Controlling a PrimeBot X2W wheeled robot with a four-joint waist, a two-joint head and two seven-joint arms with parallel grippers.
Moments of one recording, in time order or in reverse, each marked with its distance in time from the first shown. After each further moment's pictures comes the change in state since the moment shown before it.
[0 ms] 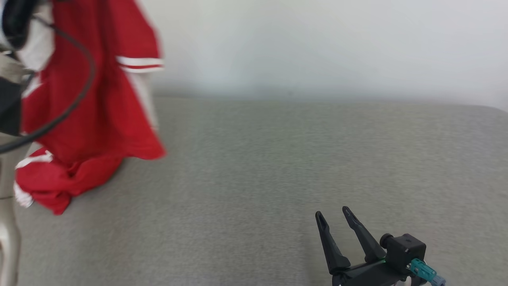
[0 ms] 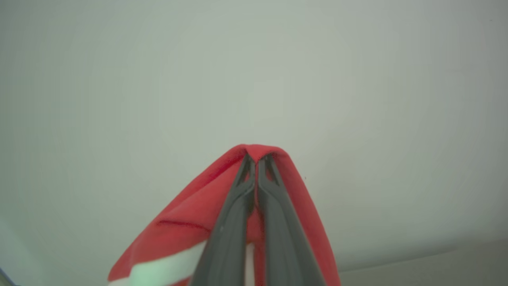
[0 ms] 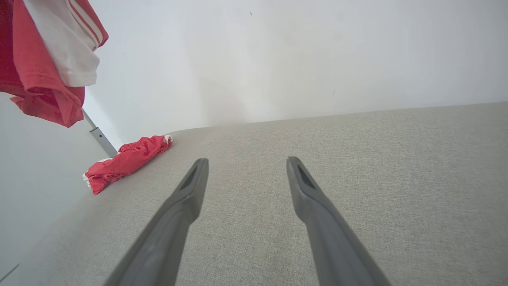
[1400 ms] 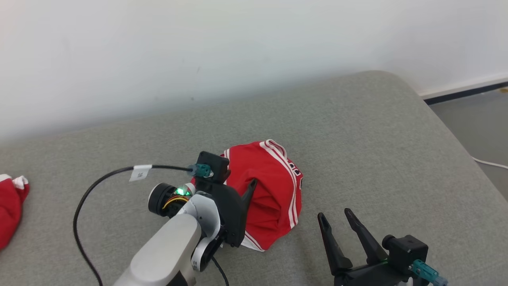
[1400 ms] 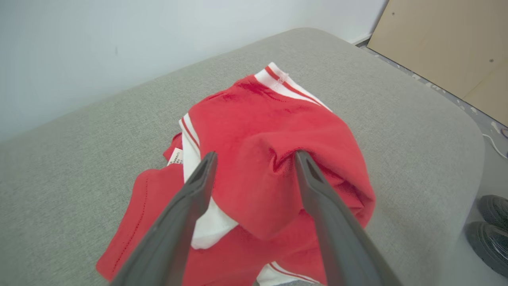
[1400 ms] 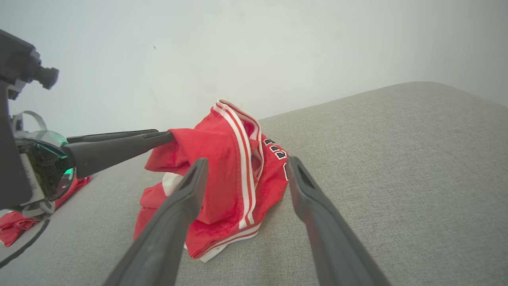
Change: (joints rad) left arm 0.654 -0.240 -0.423 0.022 -0.129 0.078 -0.173; right arm 0.004 0.001 -0.009 0.006 0.014 0.000 -0.004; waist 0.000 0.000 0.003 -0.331
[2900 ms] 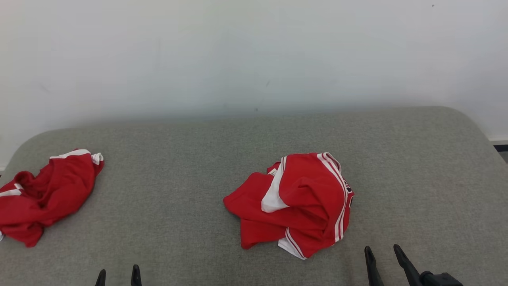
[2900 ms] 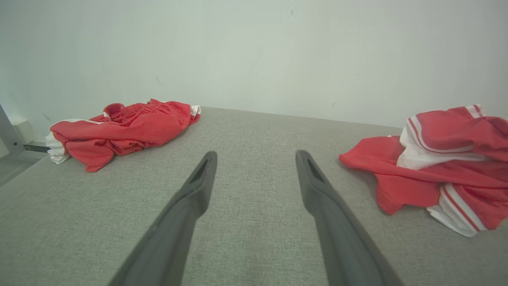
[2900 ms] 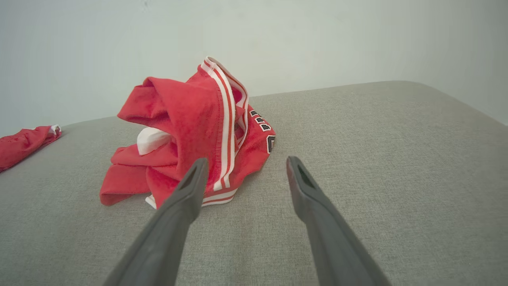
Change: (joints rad) left arm 0.893 -0.048 0.735 -0.575 0.408 -0.013 -0.484; right arm 0.155 0.000 -0.192 0.032 -0.139 0.000 -0.058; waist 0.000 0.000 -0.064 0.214
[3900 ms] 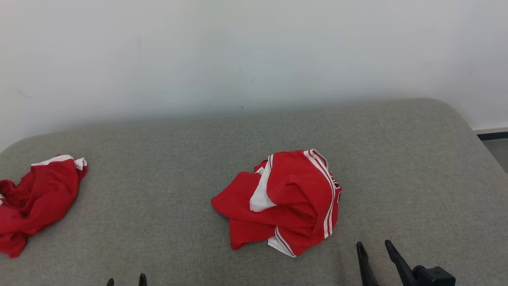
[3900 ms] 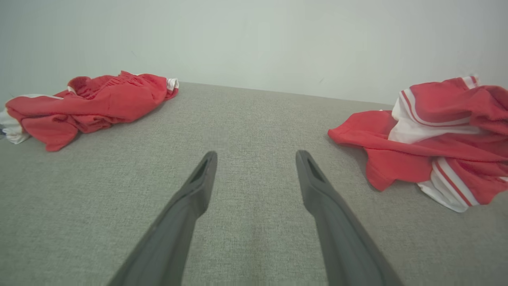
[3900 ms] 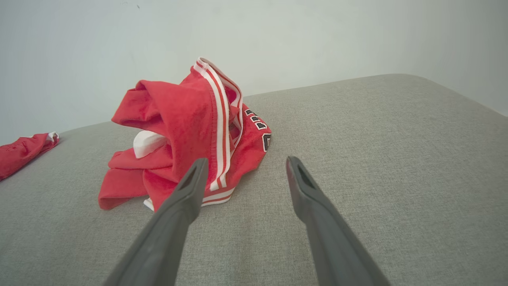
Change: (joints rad) left arm -0.018 -0.017 0.005 0.085 0.005 -0.025 0.000; right arm -0.026 0.000 0.027 0.013 0.025 0.000 0.012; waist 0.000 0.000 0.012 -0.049
